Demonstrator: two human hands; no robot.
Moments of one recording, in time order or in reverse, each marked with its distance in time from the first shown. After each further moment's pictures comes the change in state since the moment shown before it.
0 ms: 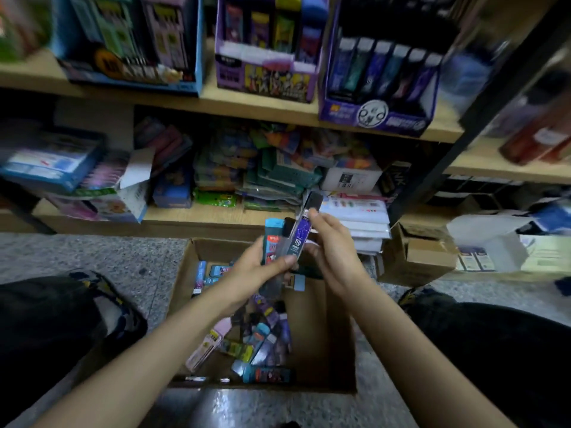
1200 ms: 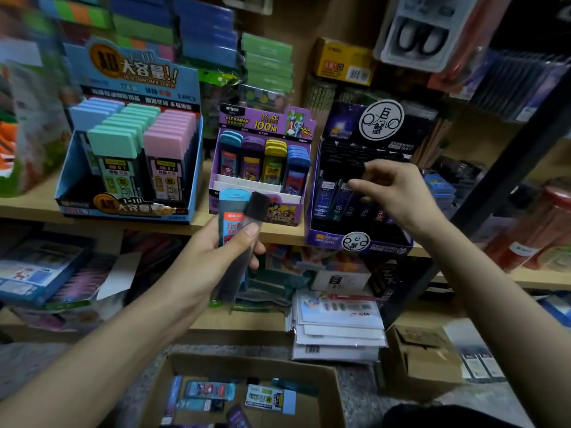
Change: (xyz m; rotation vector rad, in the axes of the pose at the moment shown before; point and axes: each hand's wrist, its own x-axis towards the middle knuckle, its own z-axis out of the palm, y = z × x) left_hand 0.043 0.199 -0.011 0.016 0.181 0.320; right_hand 0.096 -0.239 -0.021 -0.856 0.057 -0.749
